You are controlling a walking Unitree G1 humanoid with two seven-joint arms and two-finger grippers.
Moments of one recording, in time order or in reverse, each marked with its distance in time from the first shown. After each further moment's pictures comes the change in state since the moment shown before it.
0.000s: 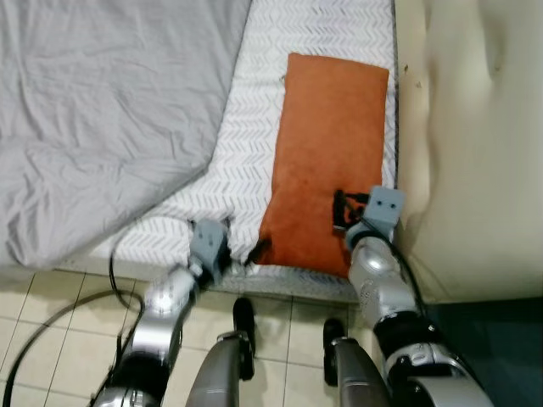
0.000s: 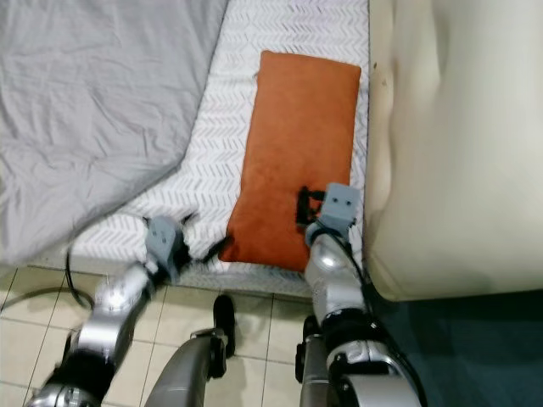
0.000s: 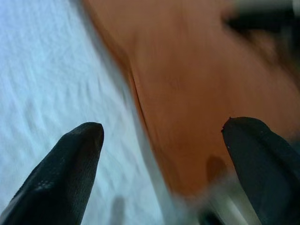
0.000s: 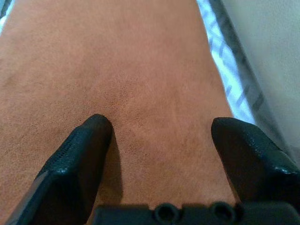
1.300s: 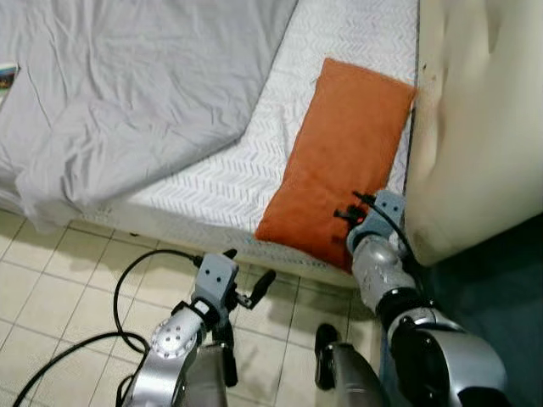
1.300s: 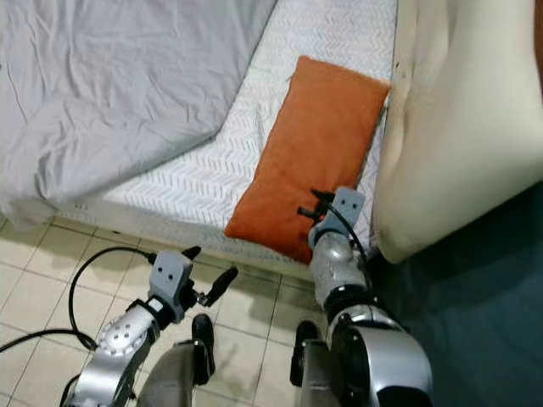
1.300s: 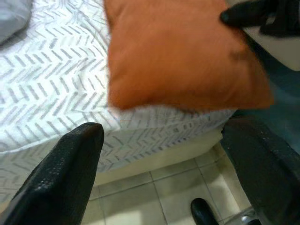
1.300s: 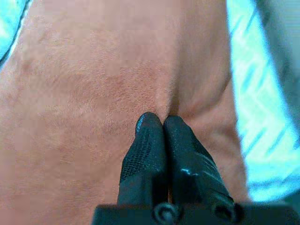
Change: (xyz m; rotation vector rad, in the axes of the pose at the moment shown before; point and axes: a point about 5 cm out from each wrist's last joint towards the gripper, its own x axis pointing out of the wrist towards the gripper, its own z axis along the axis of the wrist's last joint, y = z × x) left arm -0.021 -0.032 -0.008 0.009 0.053 0.074; right arm 0.017 -0.013 -0.004 0.044 0.108 -0.044
